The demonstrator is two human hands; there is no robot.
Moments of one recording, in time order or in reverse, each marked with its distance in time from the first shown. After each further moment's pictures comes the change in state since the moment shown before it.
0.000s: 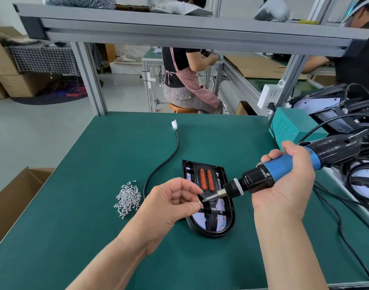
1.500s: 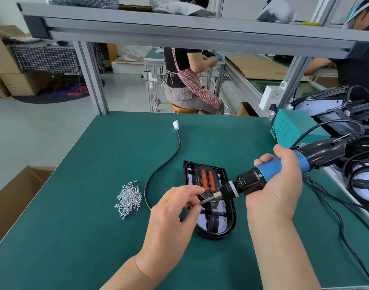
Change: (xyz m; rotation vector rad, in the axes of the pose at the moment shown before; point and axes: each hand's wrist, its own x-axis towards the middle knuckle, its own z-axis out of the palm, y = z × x) left_hand -0.011 -0.024 0.022 0.642 0.398 0.572; right_hand -0.002 0.013 0.007 -0.090 -0.014 -0.112
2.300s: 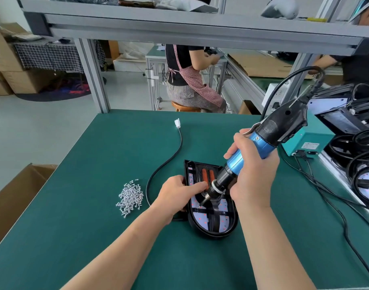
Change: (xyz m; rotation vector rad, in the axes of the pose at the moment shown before) left_hand 0.059 -0.059 0.031 -0.189 -0.325 -0.782; right_hand 0.014 0.039 0.022 -0.097 -0.250 -0.216
